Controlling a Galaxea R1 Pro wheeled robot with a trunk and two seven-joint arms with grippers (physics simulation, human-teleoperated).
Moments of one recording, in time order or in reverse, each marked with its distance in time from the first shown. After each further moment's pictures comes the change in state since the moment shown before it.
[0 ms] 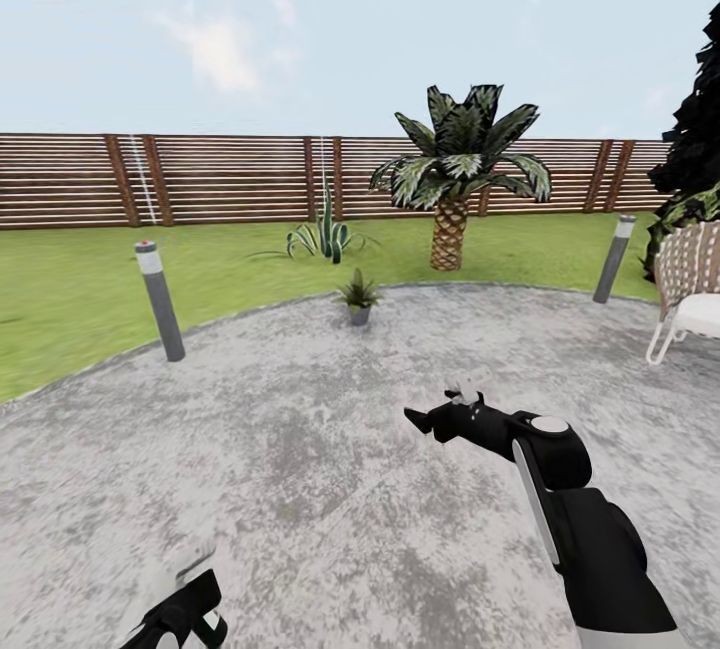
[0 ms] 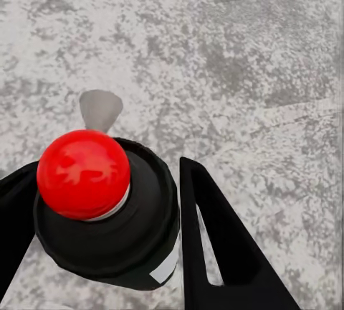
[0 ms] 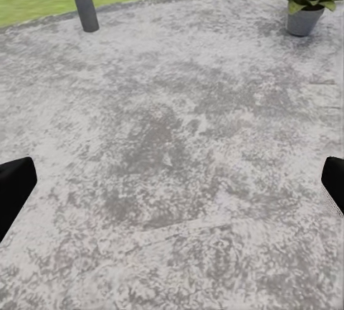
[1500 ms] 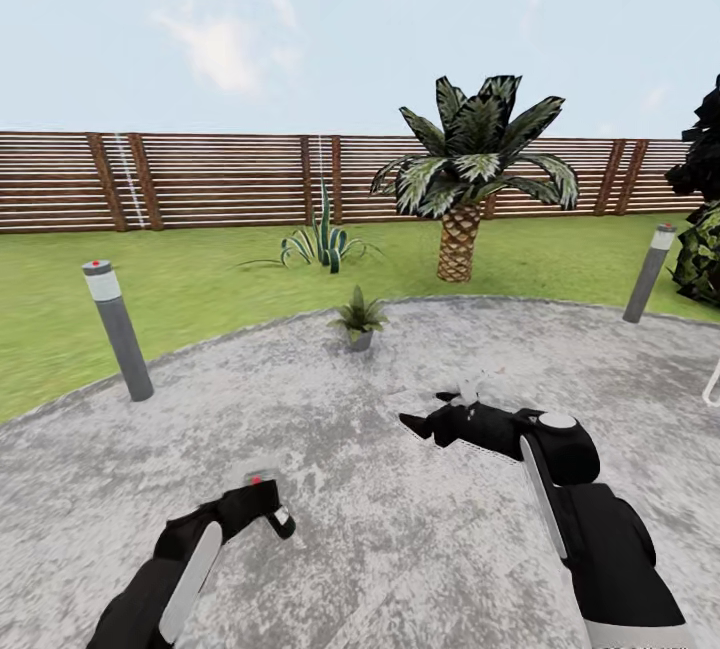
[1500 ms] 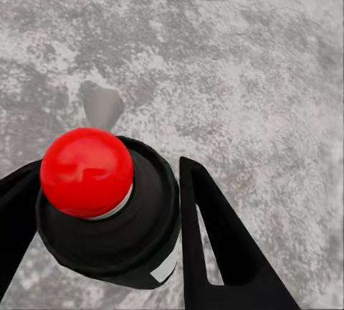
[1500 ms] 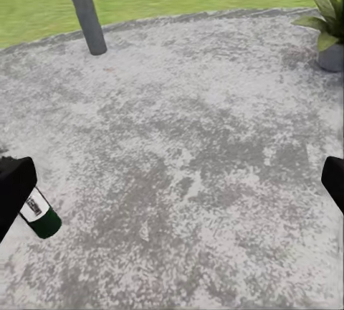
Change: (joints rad) left arm -0.257 0.078 -0.251 0.013 0.012 0.180 -0.241; right arm -0.014 -0.025 -0.011 0.000 0.000 0.009 0.165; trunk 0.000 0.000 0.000
